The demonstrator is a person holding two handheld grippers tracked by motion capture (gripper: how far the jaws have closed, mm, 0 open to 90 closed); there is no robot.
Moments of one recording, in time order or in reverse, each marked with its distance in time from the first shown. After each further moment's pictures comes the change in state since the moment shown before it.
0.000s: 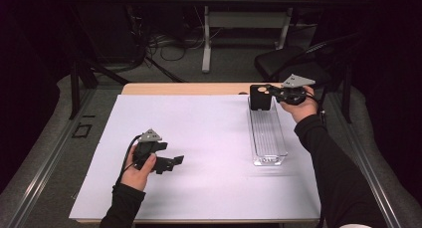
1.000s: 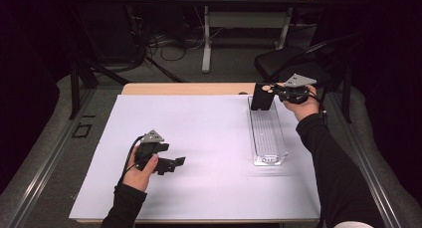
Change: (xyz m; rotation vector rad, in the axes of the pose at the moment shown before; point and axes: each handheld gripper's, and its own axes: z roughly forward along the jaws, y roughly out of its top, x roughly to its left) left arm -0.002 -0.001 0.005 0.014 -0.008 -0.004; right arm -0.015 -0.009 0.004 0.027 -0.050 -0.031
